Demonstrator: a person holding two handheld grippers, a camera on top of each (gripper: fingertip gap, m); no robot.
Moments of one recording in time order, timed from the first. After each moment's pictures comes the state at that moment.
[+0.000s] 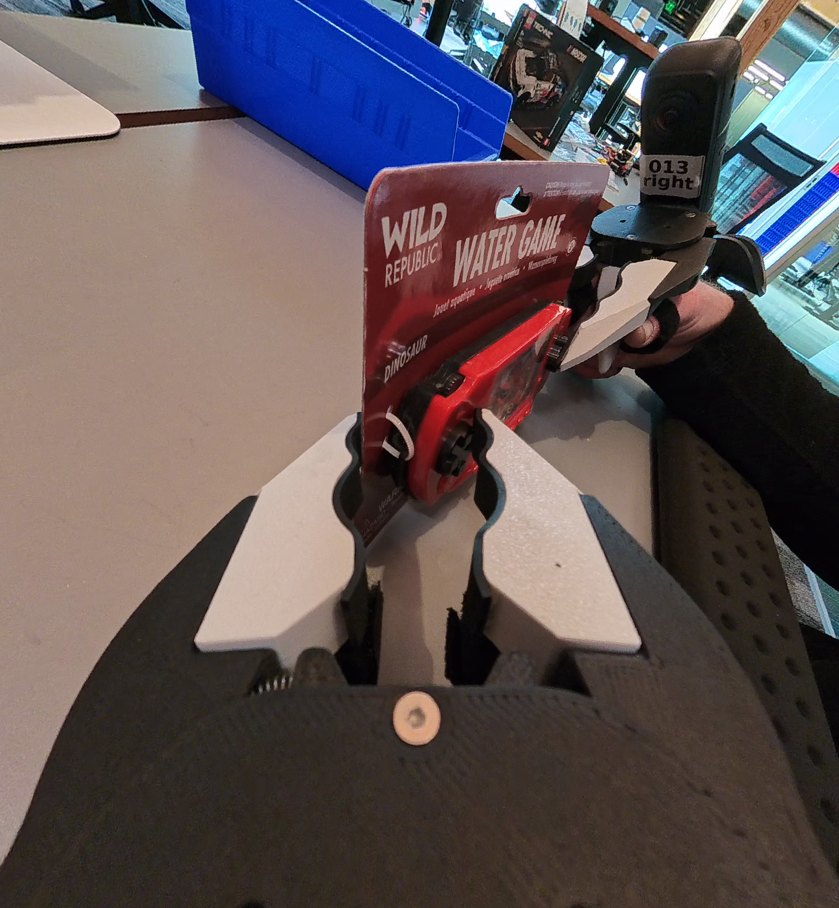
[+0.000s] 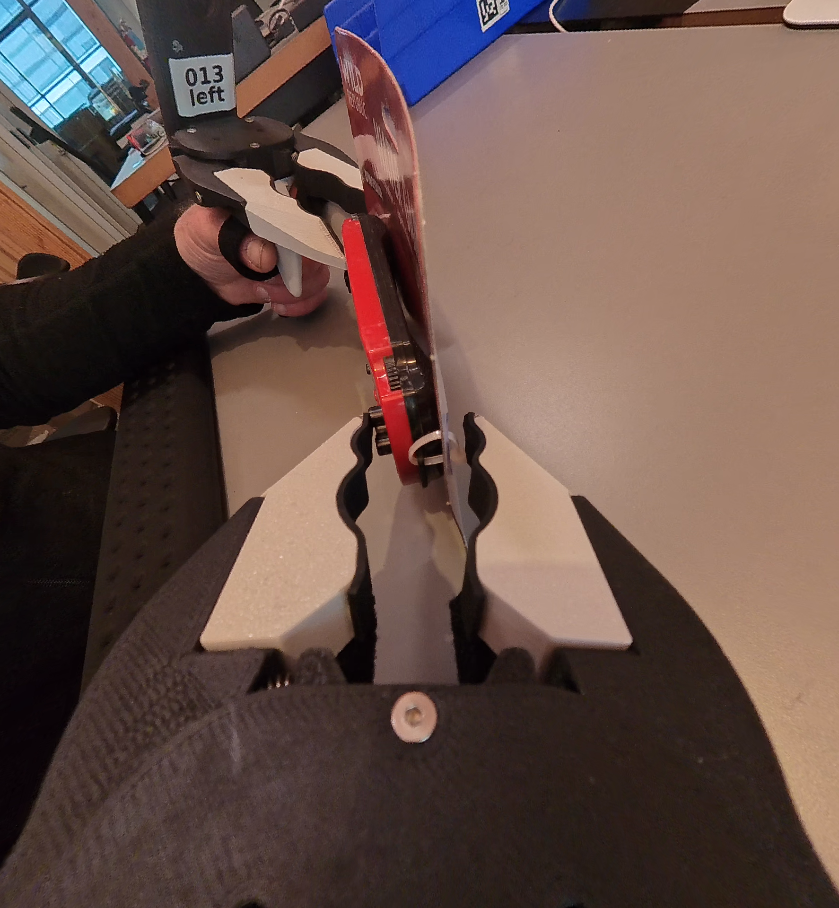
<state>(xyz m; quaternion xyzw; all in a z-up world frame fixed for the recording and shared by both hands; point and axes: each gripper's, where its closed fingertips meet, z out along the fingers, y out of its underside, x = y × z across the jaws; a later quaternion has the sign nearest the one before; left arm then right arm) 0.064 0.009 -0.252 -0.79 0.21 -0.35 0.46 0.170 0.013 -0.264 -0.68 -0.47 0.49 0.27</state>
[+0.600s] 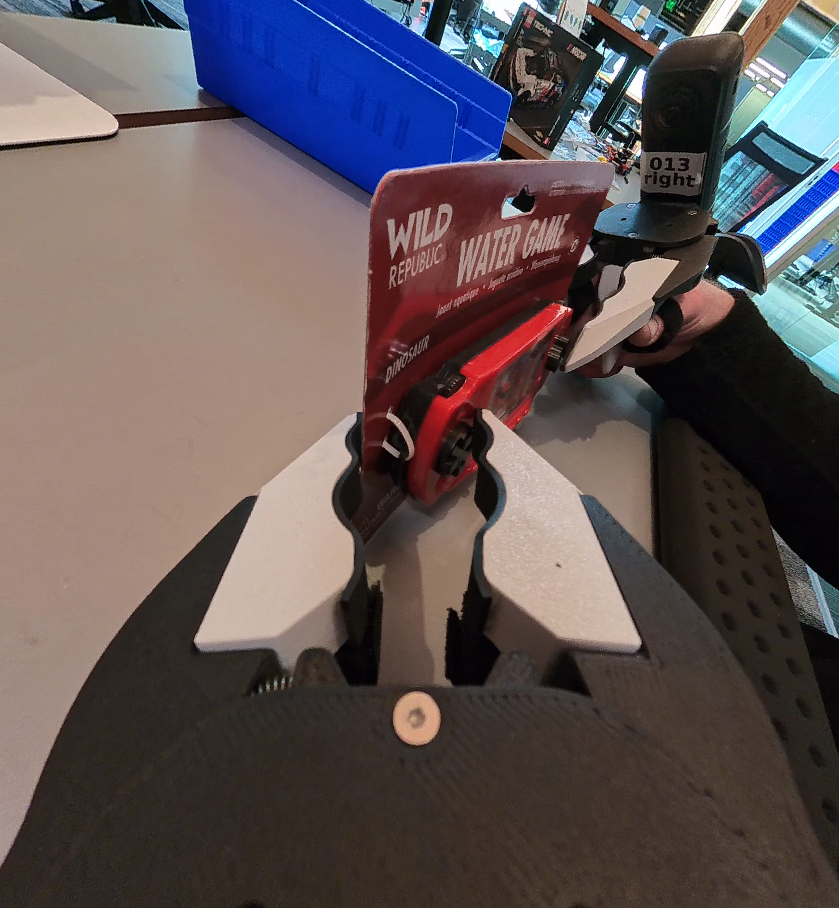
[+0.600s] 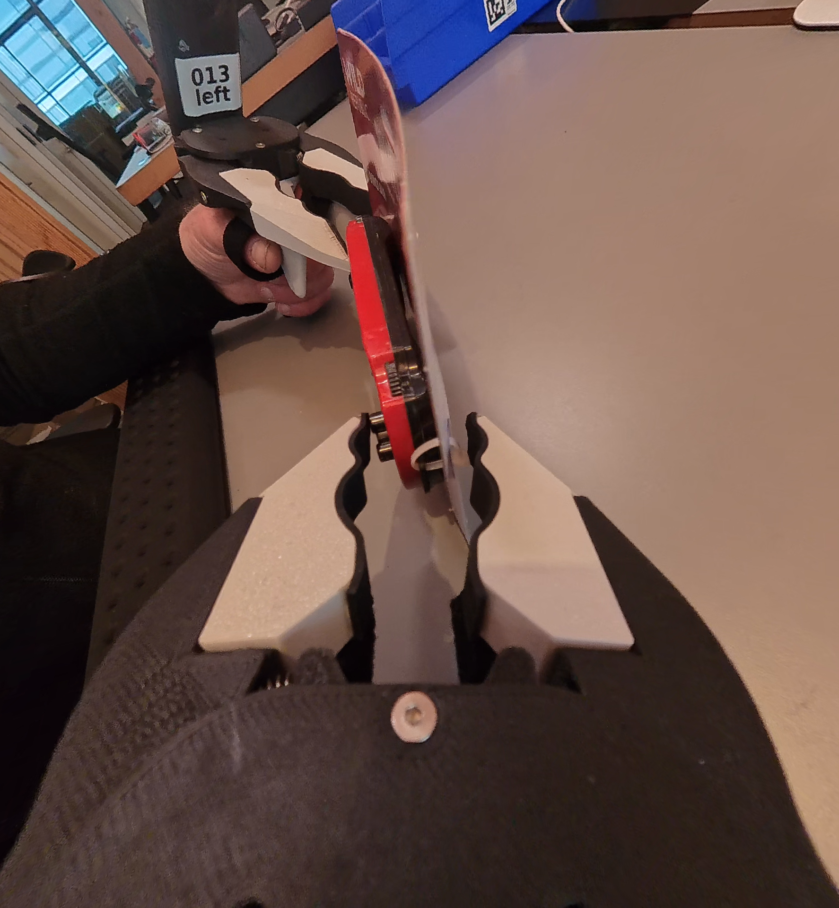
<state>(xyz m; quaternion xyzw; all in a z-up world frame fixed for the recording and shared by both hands) 0.065 0.009 -0.252 -0.79 0.21 -0.35 0.46 0.169 0.011 -0.263 -0.68 -0.47 0.49 0.27</state>
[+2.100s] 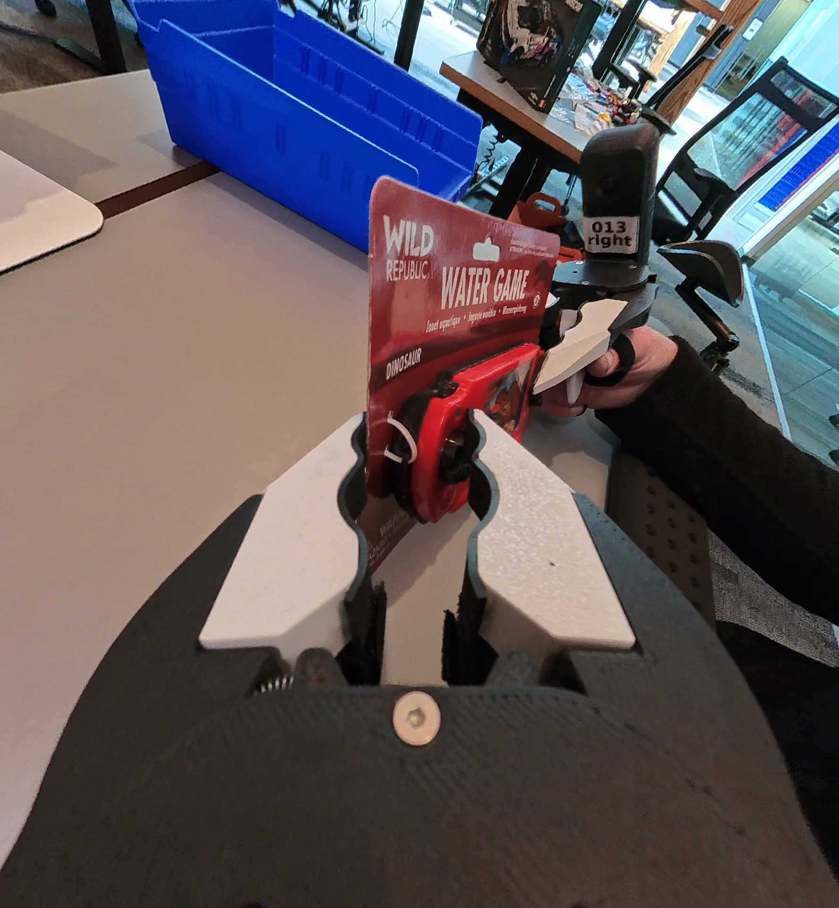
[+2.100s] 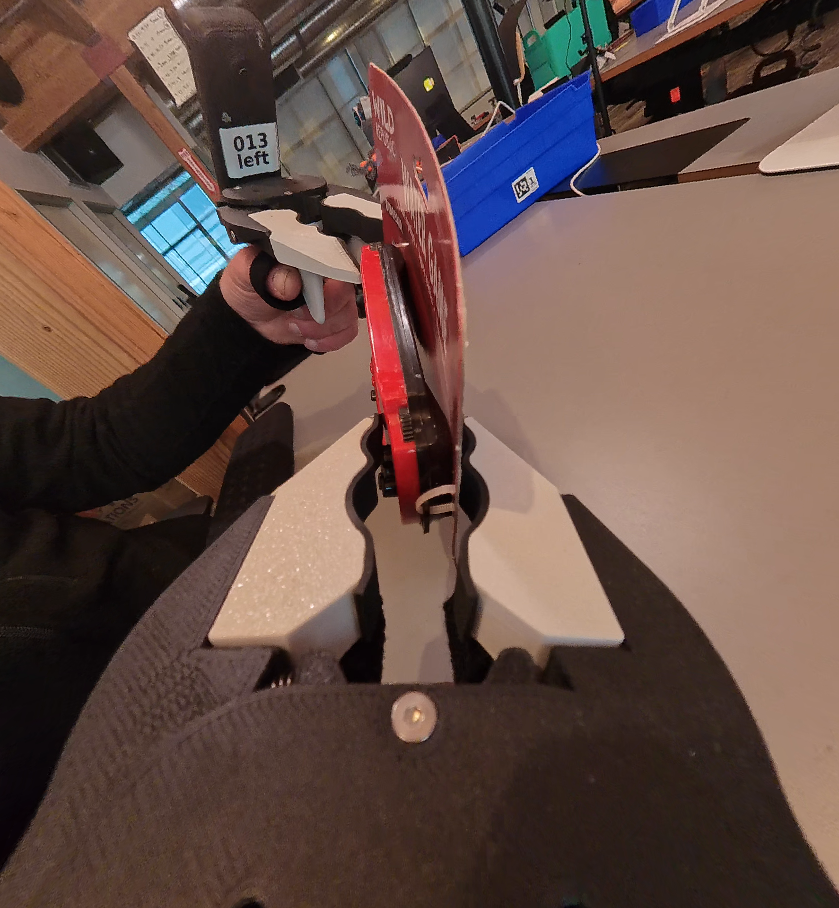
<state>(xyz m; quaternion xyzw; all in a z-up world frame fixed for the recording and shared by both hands) 0.090 0.027 -0.184 -0.80 0.24 -0.33 0.43 0.179 0.022 -0.217 -0.63 -0.39 0.60 0.30</state>
